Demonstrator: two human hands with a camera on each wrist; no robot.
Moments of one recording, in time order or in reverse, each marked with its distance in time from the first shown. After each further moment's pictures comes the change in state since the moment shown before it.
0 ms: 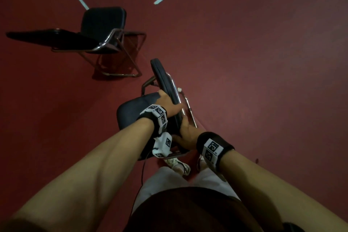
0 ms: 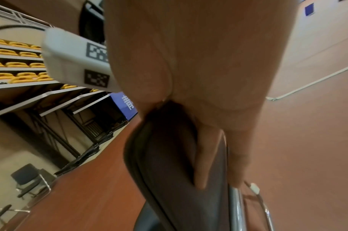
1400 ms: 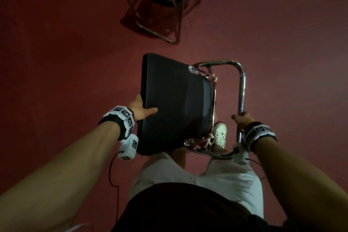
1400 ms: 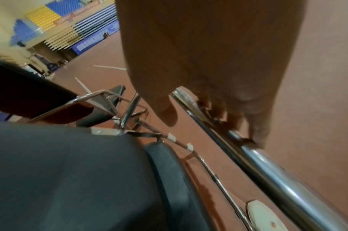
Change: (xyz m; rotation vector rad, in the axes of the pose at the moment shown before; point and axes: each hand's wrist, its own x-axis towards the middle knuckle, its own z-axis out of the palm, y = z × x) left_hand 0.054 -0.357 -0.114 -0.257 -0.100 -0.199; right_hand 0.190 0.029 0.012 0.014 0.290 0.676
